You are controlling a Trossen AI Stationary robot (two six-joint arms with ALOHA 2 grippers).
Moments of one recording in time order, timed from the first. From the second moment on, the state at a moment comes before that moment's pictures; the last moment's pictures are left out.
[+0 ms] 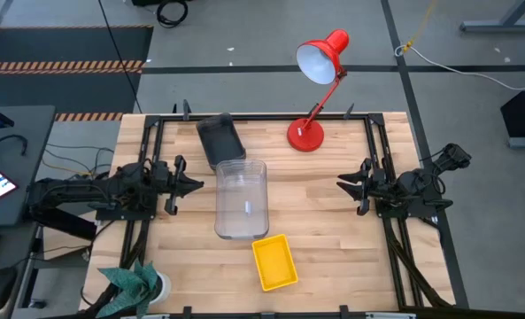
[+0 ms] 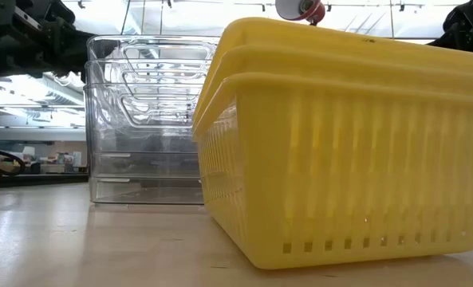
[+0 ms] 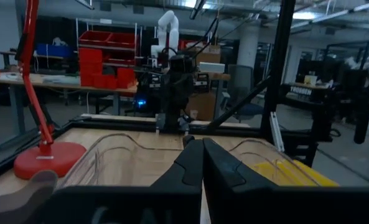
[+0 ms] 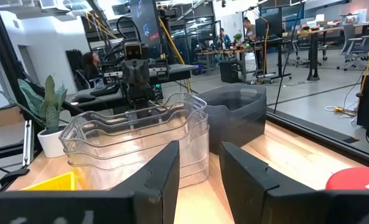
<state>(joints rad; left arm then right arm) 0.11 0.29 0.01 0.44 0.13 -0.10 0.51 0.01 0.01 0.08 0.76 0.10</state>
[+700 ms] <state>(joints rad) 0.11 0.29 0.01 0.43 0.14 -0.20 0.51 0.01 0.01 0.08 0.76 0.10</state>
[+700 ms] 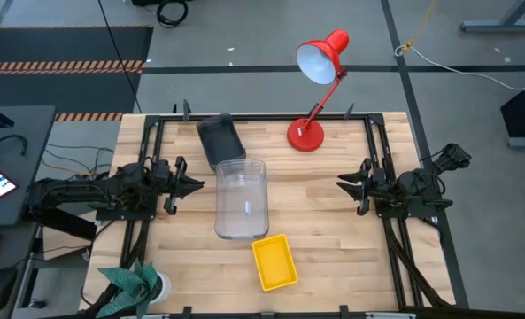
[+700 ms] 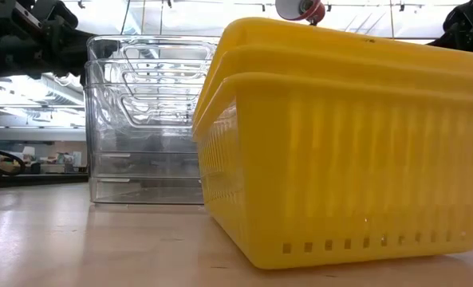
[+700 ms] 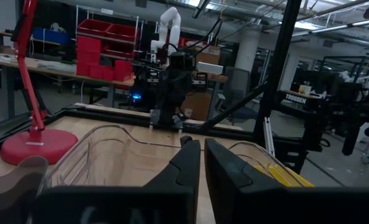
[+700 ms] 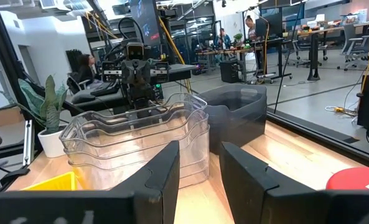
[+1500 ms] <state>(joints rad) 0.11 0.29 0.01 0.43 0.14 -0.20 0.51 0.01 0.01 0.08 0.76 0.10</state>
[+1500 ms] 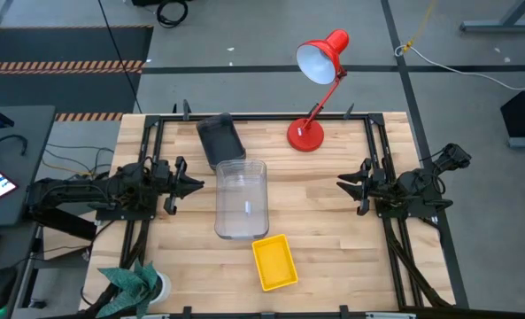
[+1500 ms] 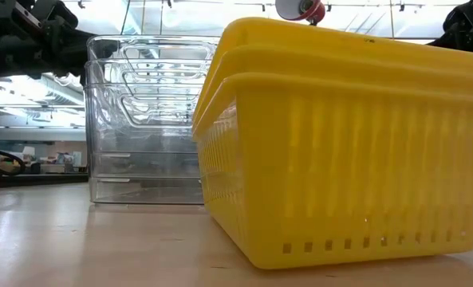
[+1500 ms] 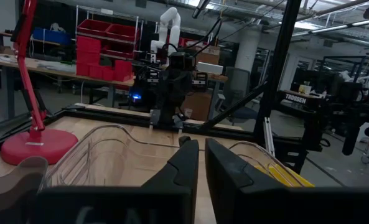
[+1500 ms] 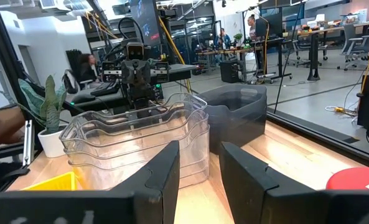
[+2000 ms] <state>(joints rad) 0.11 0.29 0.01 0.43 0.14 -0.20 0.51 0.01 0.01 0.08 0.76 0.10</state>
